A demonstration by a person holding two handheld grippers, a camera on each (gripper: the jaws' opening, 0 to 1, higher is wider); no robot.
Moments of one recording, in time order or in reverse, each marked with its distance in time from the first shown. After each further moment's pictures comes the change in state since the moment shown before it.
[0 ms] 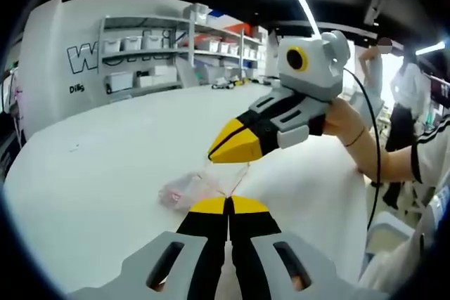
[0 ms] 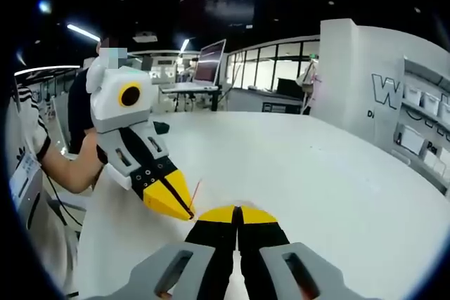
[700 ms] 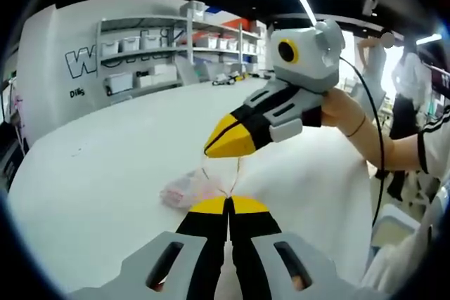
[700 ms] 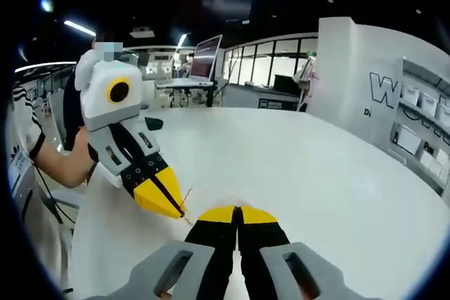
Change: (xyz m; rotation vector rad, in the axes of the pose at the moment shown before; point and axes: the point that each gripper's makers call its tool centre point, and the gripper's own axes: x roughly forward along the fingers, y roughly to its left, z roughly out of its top) left arm 0.003 0.003 -0.003 0.035 0.024 0.012; right arm 0.003 -0.009 -0.003 -0.005 0.020 -0.029
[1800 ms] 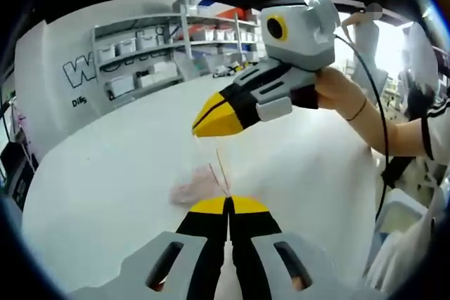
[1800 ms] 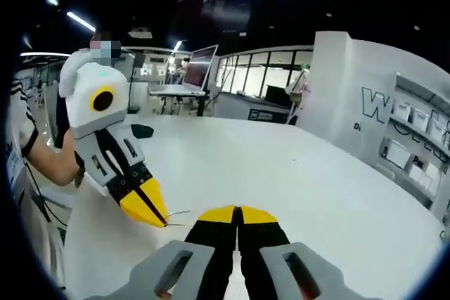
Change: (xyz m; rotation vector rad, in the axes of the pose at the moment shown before) left arm -0.009 -0.003 0.002 0.092 0.064 0.048; right arm -0.004 -0.010 0.023 -0.063 -0.046 -0.073
